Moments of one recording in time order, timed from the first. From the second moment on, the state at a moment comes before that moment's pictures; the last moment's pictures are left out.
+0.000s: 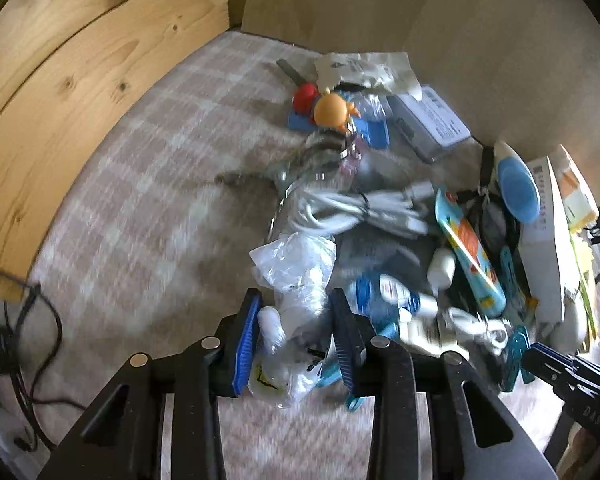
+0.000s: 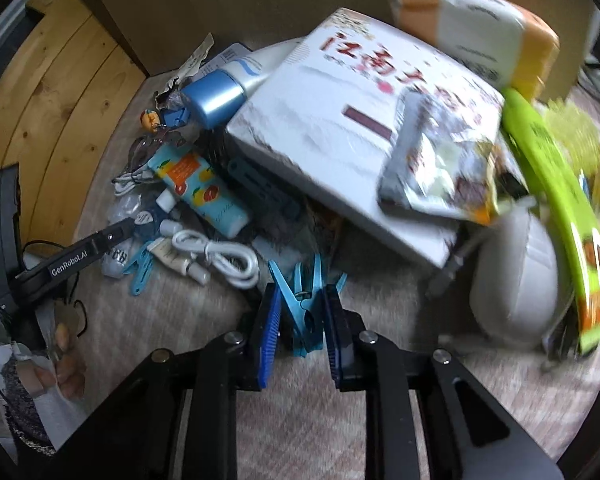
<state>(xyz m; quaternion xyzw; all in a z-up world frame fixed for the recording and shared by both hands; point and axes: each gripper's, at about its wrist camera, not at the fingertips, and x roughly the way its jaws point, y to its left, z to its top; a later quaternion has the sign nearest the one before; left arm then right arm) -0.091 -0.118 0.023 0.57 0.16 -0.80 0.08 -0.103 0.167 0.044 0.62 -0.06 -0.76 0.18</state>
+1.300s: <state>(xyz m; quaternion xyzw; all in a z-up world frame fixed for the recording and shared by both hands) 0.025 0.176 0.124 0.53 0.06 -0.84 -0.13 0.057 0.387 0.123 0.53 -0.11 -0.84 0.04</state>
